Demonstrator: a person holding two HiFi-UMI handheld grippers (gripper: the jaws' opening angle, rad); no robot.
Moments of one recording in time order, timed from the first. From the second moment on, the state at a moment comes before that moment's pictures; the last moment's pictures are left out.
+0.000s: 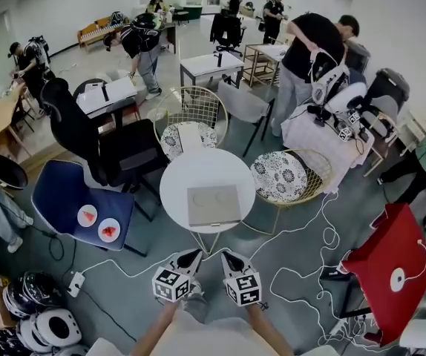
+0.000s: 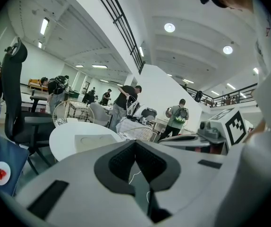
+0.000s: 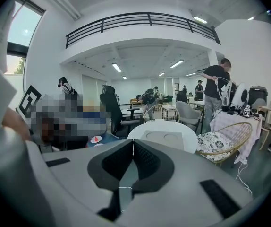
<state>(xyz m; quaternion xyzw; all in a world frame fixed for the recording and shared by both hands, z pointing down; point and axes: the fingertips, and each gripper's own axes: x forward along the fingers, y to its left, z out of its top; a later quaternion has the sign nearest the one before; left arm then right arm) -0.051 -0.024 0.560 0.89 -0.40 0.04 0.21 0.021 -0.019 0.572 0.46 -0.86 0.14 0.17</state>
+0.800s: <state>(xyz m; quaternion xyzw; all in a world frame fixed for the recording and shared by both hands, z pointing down) -0.095 -0.165 0.542 0.91 -0.36 0.04 0.20 -0.032 -0.161 0.548 0.48 -0.85 0.12 0.17</state>
